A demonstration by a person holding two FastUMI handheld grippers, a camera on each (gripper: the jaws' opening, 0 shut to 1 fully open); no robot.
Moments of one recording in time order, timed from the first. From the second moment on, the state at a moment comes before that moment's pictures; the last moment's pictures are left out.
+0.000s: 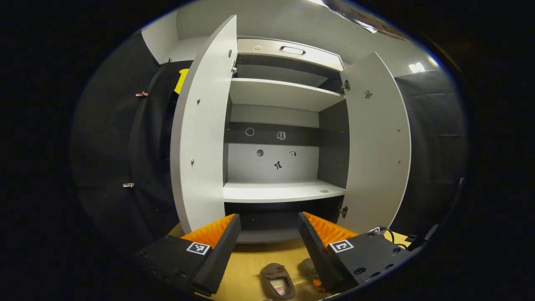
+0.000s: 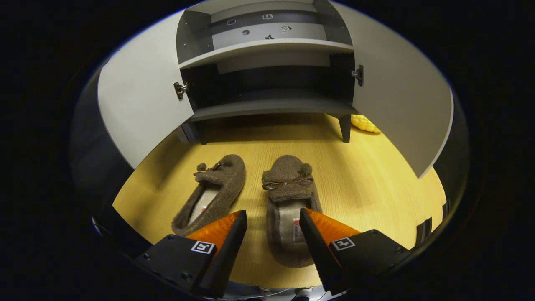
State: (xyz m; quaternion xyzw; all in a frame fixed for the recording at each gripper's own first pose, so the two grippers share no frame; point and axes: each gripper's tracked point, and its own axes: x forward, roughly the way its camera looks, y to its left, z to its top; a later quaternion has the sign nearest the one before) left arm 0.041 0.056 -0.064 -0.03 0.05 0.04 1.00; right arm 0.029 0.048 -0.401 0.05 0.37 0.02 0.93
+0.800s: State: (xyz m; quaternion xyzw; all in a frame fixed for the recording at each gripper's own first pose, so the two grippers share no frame) left arm 0.078 0.044 -0.101 -0.05 0.09 0.03 0.99; right arm 0.088 0.058 -0.453 0.02 0.38 0.03 0.93
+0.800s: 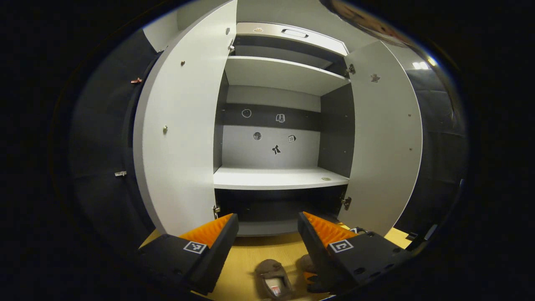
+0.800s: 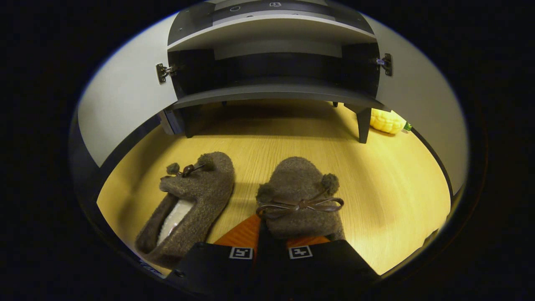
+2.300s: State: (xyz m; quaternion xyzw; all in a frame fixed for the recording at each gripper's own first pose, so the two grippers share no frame) left arm -0.020 0.002 -0.049 -0.01 0.06 -0.01 1.00; right arm 0.144 0.032 -0.034 -0.07 0.10 0.06 0.99
